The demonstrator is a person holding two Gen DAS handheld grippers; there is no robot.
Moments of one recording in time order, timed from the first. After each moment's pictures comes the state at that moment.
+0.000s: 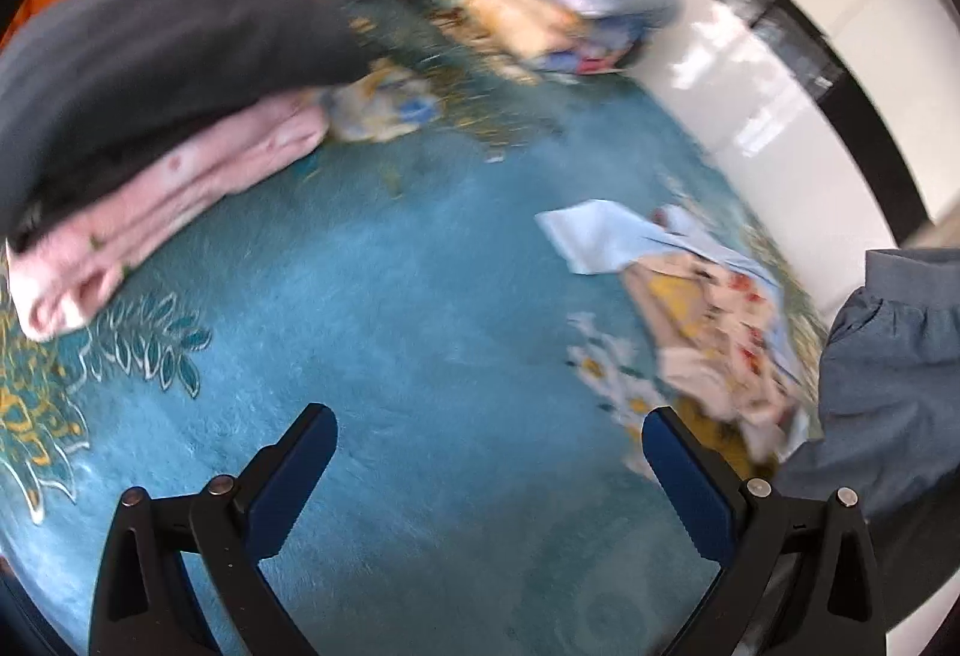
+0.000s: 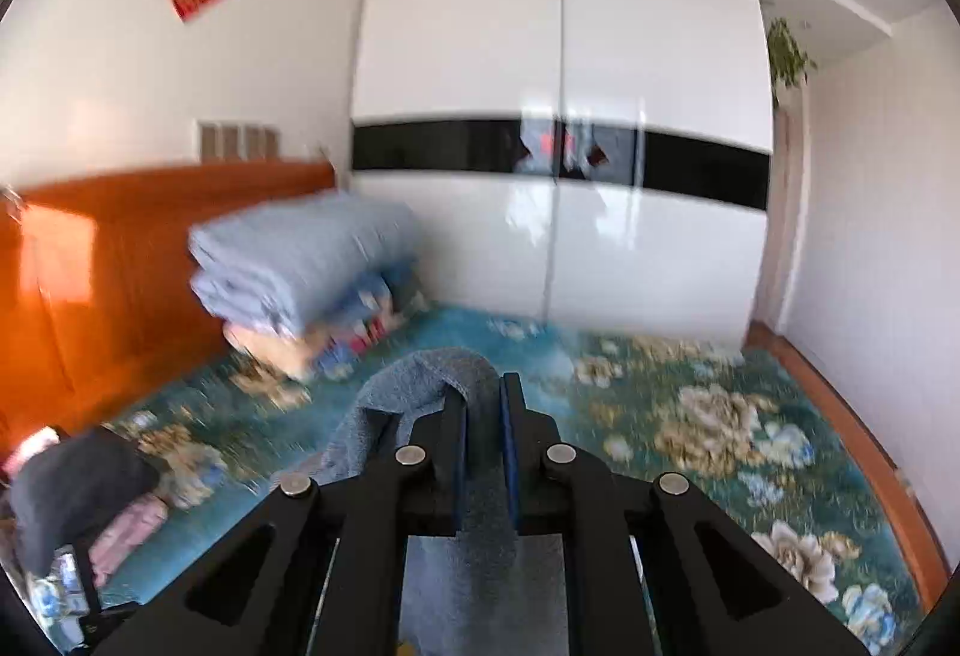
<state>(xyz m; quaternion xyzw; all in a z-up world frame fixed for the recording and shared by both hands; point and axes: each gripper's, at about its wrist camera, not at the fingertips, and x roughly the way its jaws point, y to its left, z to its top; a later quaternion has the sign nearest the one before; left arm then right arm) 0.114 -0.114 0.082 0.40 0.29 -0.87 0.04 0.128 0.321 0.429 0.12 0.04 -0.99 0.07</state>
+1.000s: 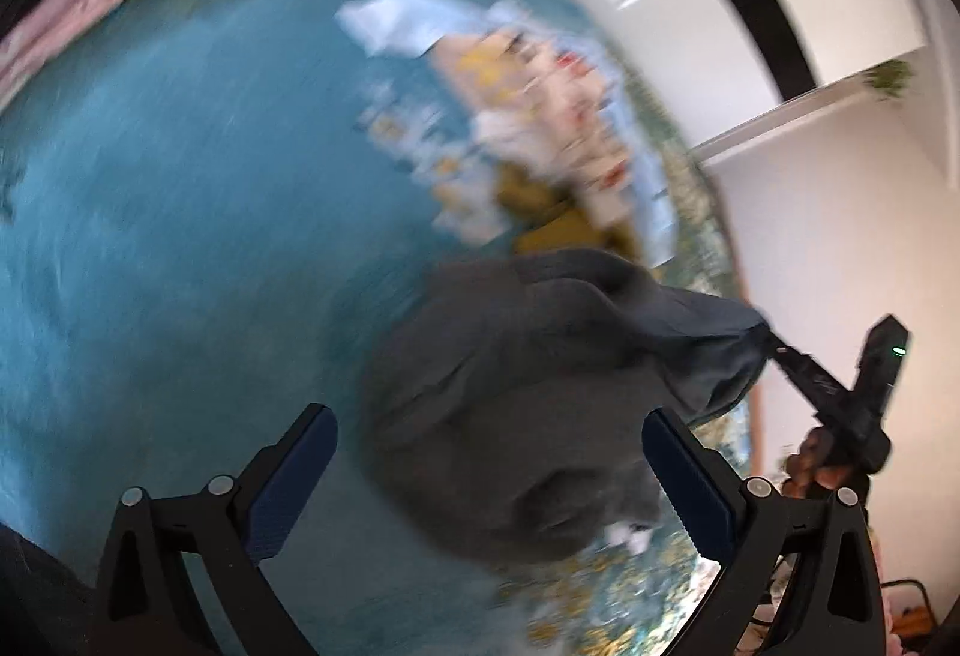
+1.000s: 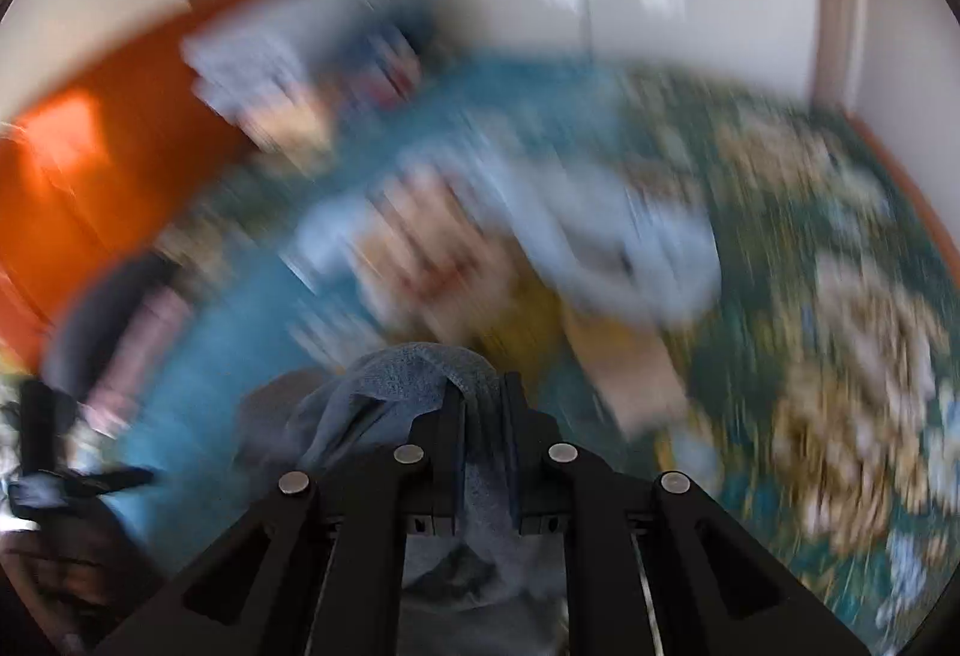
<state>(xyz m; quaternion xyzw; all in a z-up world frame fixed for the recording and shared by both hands) 0.142 -0.017 0.041 0.54 0.31 -0.77 -0.15 0.087 0.363 0.157 0.48 -0.04 -0.88 0.07</state>
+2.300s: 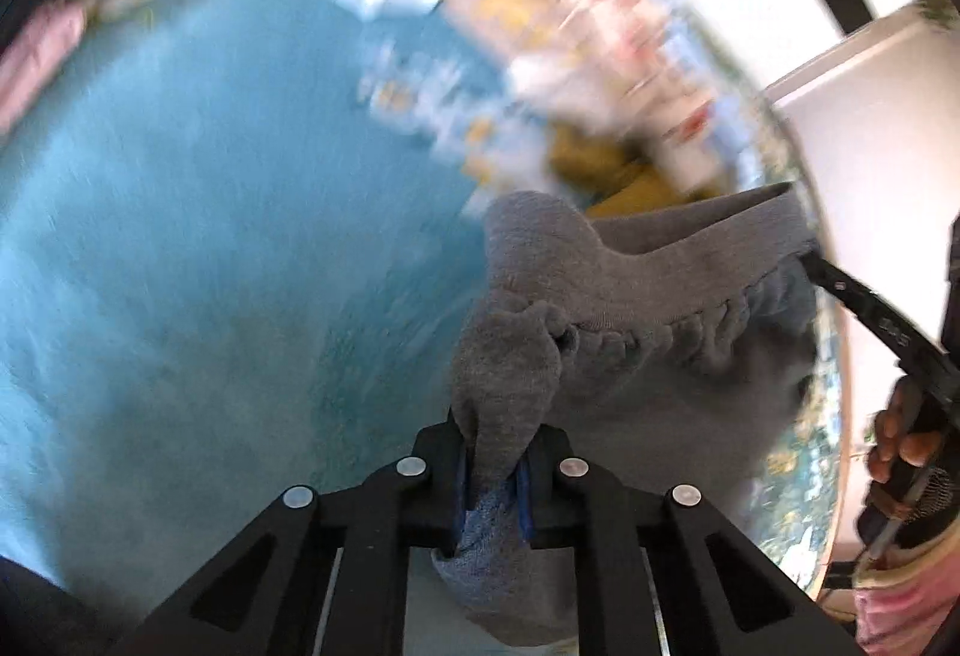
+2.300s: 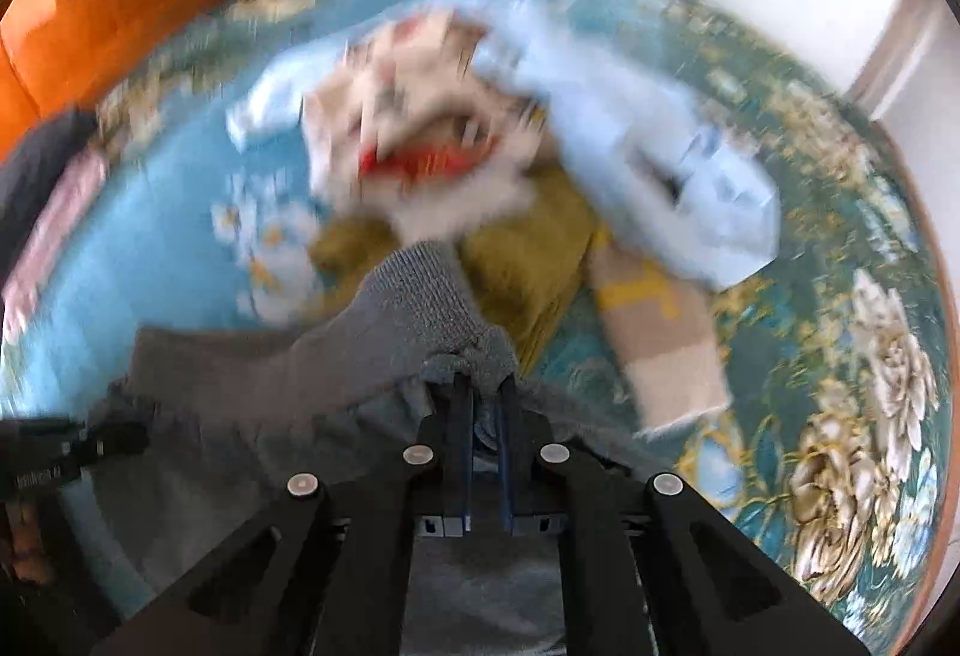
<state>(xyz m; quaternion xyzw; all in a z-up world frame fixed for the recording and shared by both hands) 0.123 0.022 0.062 0.55 0.21 -0.80 -0.12 0.049 0.348 0.117 0.49 0.08 -0.86 0.09</state>
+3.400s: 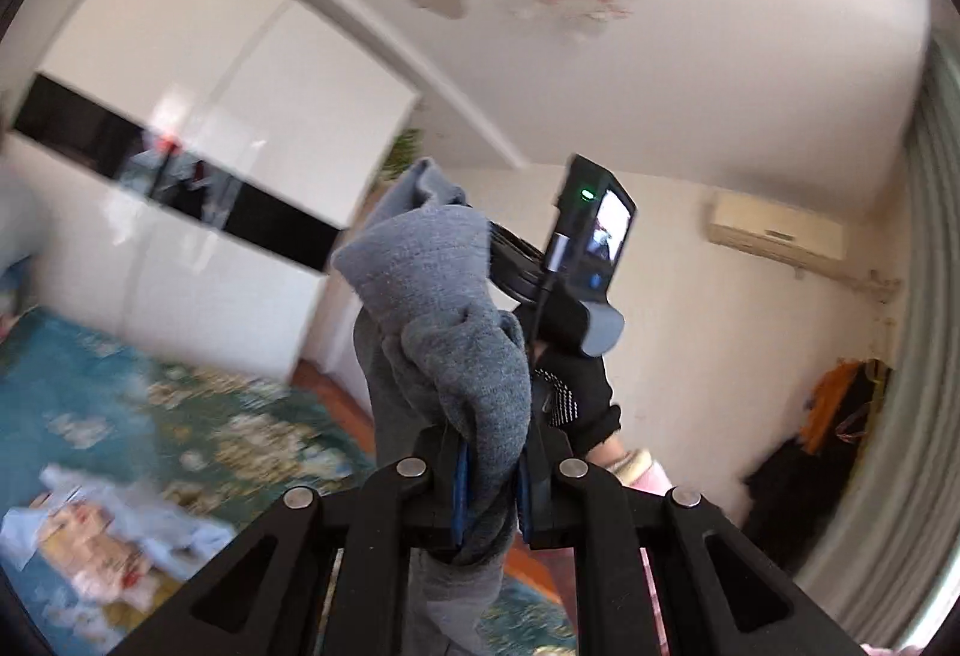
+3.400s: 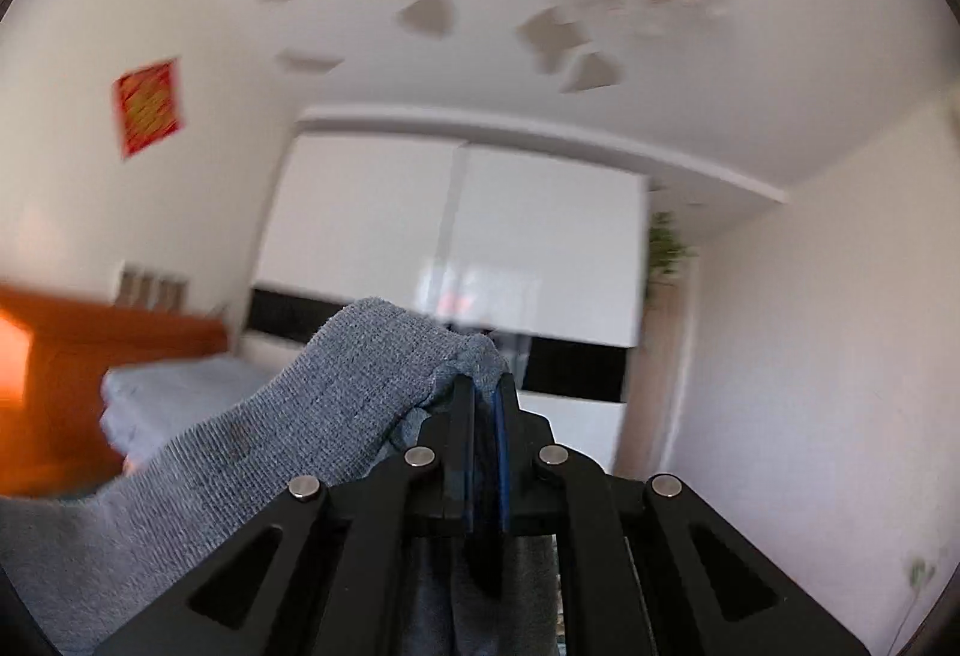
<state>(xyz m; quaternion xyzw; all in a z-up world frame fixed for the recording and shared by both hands) 0.304 0.141 0.523 0.11 0.20 -0.84 -0.49 0.223 0.404 0.662 -0.03 0.12 -0.99 -0.05</state>
